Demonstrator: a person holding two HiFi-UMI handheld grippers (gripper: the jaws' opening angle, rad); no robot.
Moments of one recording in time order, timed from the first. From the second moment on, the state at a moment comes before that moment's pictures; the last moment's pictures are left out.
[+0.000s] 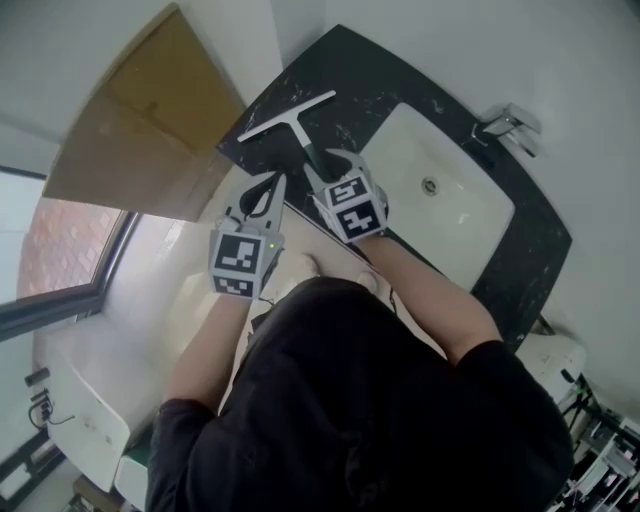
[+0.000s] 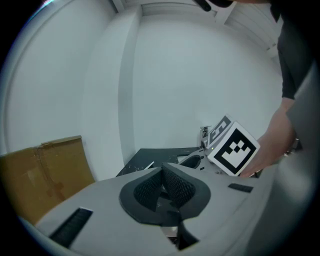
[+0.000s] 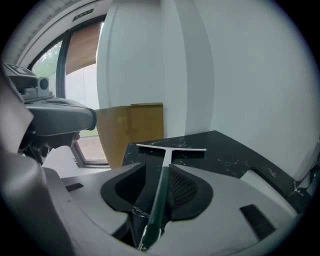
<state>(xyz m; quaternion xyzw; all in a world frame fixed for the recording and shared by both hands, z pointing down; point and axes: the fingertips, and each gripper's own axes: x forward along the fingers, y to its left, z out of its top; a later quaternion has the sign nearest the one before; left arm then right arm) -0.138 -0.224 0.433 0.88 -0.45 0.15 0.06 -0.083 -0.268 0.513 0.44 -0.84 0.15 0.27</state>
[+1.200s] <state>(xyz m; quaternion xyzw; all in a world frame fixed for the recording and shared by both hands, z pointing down) -0.175 -0.262 0.447 0.88 -0.44 0.16 0.07 -0.094 -0.310 0.587 0.46 -0.78 0.23 0.35</state>
